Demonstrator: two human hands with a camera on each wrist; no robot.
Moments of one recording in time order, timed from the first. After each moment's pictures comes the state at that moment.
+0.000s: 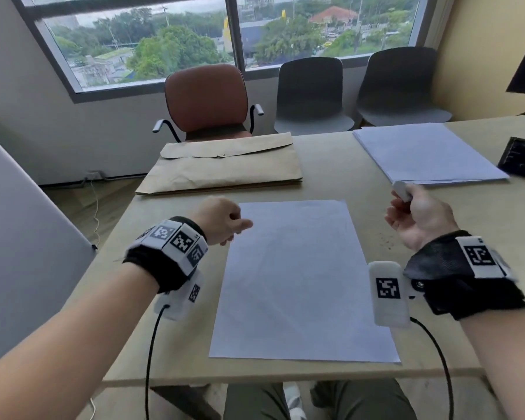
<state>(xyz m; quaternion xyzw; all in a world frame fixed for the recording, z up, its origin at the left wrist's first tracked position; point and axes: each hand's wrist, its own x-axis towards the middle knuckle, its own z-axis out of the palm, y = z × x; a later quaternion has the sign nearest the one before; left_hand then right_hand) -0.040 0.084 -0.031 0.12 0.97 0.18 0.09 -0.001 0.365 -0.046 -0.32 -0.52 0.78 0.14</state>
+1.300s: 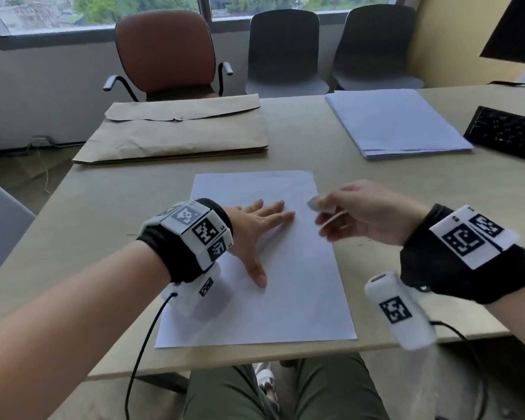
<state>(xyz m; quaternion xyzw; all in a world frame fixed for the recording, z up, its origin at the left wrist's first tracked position) -0.023 0.170 -0.053 0.34 0.88 -0.08 0.33 0.028 0.354 -0.034 -0.10 -0.76 0.61 -0.20</state>
